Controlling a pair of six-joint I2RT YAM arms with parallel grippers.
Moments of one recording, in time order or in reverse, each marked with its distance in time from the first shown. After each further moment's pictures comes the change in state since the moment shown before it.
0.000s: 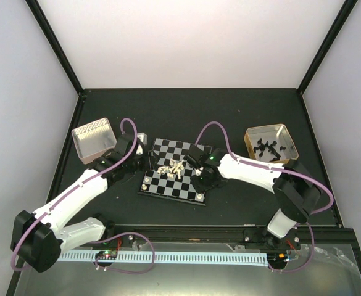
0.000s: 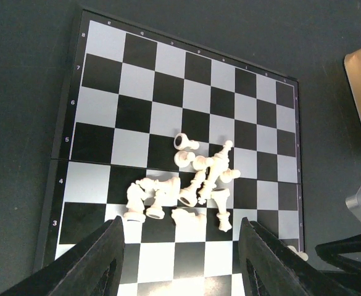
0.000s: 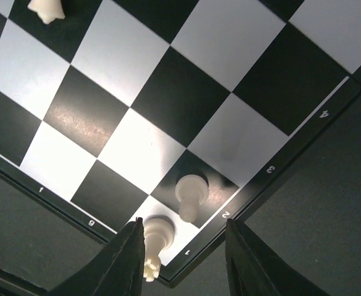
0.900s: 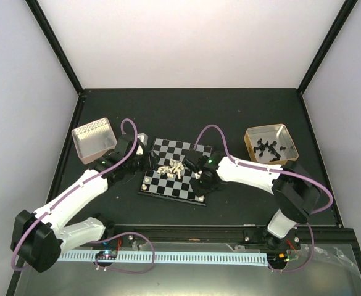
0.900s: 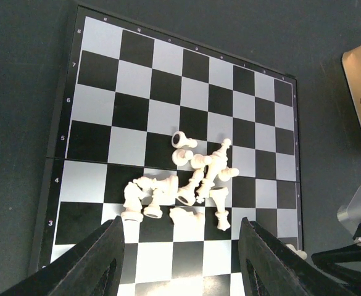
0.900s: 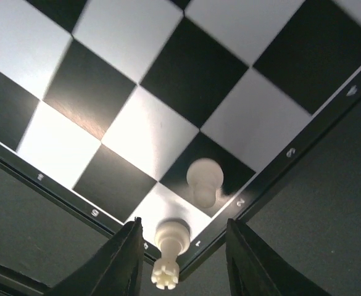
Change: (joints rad) left arm 0.000 0.001 -0.013 0.014 0.010 -0.001; right arm 0.042 -0.001 -0.026 -0.003 0.002 0.027
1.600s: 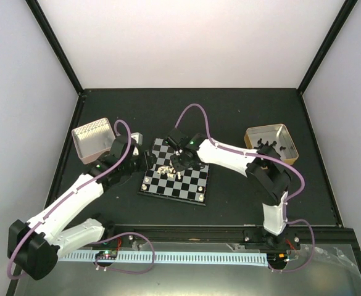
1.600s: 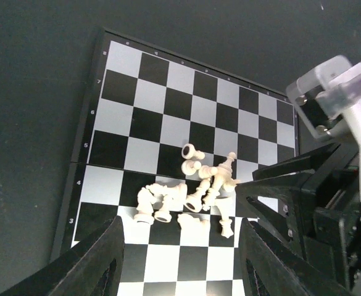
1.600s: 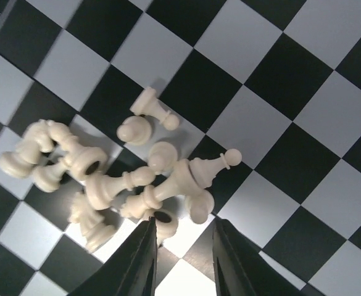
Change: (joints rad) left arm 0.000 -0.073 0.000 -0.033 -0.056 -0.027; right arm -0.051 0.270 0.387 0.113 0.123 -0.051
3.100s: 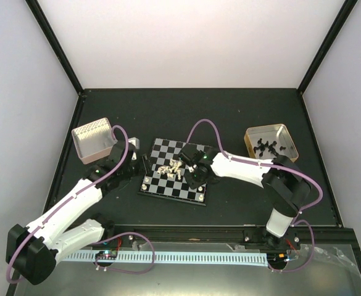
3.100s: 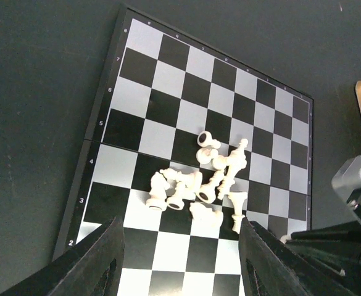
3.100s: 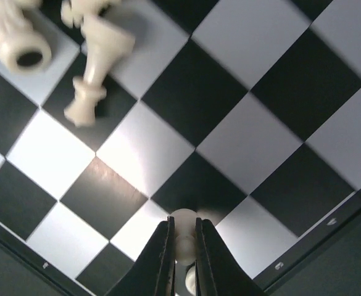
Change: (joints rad) left arm 0.001 -0.050 -0.070 0.006 -0.026 -0.067; right arm 0.014 -0.180 -0.302 0.018 -0.051 -0.062
